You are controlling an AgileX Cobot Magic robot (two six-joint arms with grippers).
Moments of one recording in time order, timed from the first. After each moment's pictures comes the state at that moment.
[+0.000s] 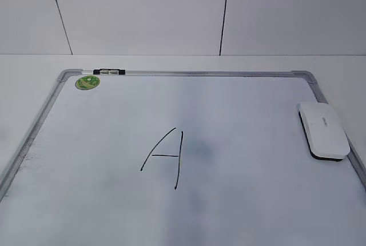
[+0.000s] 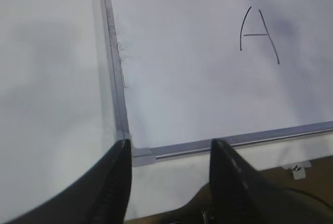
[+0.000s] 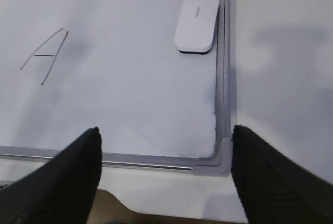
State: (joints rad) left arm -0.16 0.30 -0.76 -0.19 1.28 -0.05; right arm 0.14 0.21 -0.74 0.04 1.28 0.08
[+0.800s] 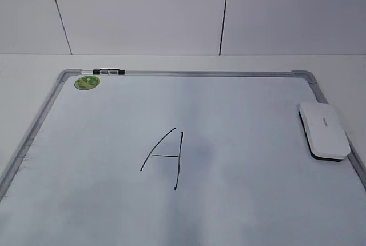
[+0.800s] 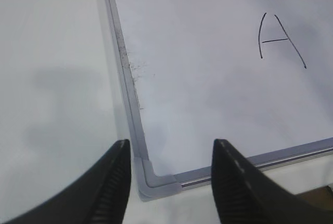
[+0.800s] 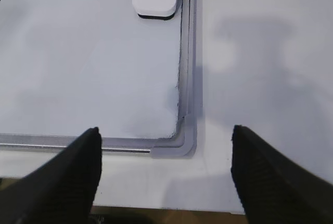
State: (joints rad) left arm -0.16 0.14 -0.52 -0.17 1.10 0.08; right arm 0.14 0.11 -0.54 -0.07 1.25 0.07
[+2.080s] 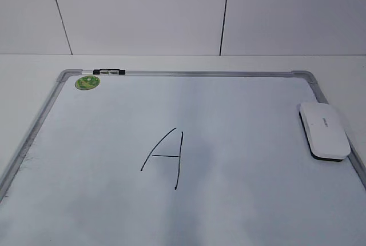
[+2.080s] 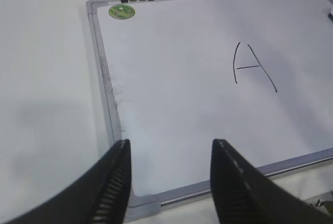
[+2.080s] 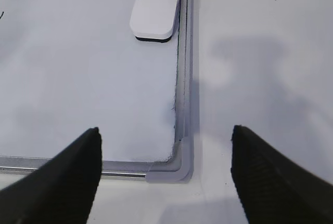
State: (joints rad) left arm -0.16 0.05 -0.52 -0.23 1.09 0.08; right arm 0.14 0.09 -0.50 -0.09 1.15 0.06
